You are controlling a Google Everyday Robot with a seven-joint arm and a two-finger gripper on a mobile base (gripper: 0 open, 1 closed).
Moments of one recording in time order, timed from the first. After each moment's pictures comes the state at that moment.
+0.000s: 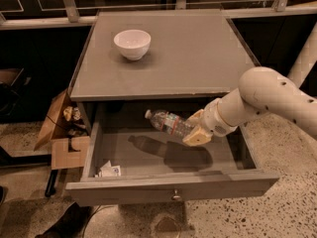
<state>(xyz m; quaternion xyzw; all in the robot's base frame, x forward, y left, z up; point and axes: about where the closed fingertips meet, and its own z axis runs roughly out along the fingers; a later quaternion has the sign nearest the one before) 0.538 -0.114 0.716 -0.58 0.75 0.15 0.26</state>
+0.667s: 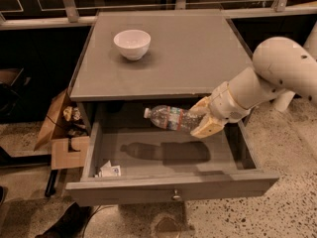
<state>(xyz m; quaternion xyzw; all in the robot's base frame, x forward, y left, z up) 0.523 -0.125 0.769 -0.68 0.67 0.16 0.25</state>
